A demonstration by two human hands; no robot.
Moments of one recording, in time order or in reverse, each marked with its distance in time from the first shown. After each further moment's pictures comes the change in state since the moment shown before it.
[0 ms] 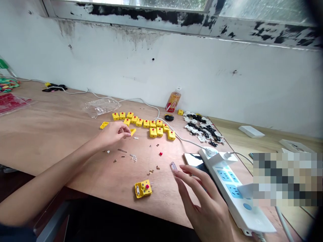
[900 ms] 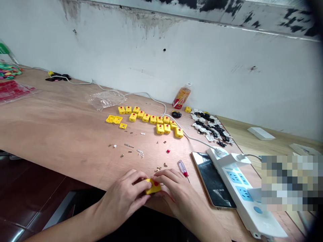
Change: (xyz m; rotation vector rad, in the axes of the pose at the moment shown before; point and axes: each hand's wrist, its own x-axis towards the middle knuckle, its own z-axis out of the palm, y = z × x) left_hand -0.136 0.037 0.097 -0.088 -0.027 0.309; right_hand 0.009 -0.011 0.036 0.249 -0.713 0.011
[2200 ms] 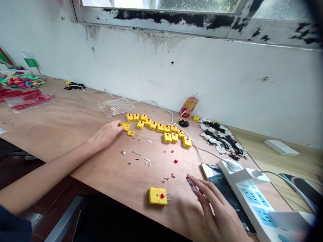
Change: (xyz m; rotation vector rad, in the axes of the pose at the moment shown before) left_hand 0.074 -0.136 -0.138 0.683 0.029 -0.225; right_hand -0.038 0.041 -0.015 -0.241 0.426 0.030
